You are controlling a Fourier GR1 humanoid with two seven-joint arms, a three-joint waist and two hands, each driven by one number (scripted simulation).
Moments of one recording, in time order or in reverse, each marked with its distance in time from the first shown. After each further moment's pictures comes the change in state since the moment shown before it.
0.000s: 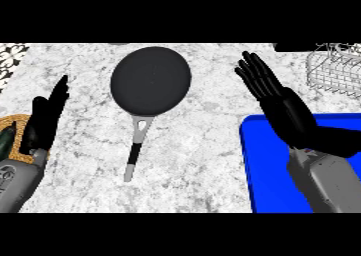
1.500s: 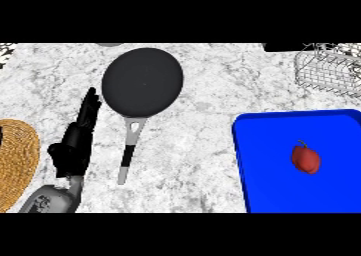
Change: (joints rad) left arm 0.142 -0.215 -0.058 -0.214 -0.033 0.113 -0.176; right arm 0.796 -0.616 -0.844 -0.271 0.016 0.437 -0.086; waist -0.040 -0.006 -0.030
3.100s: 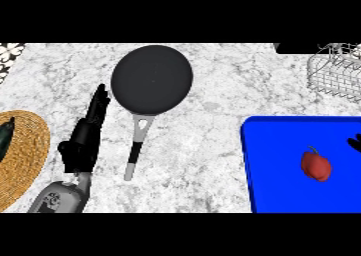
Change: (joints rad) left arm -0.018 -0.090 0.047 -0.004 -0.096 -0.083 0.026; right arm -0.270 0.006 0.566 -0.568 0.465 0.010 1.077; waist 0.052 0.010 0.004
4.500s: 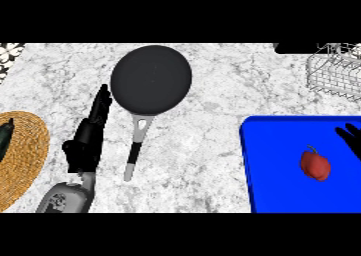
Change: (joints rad) left arm 0.016 -0.096 0.074 -0.007 -0.100 -0.069 0.022; right arm -0.036 0.200 0.088 0.220 0.583 0.105 -0.273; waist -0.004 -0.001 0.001
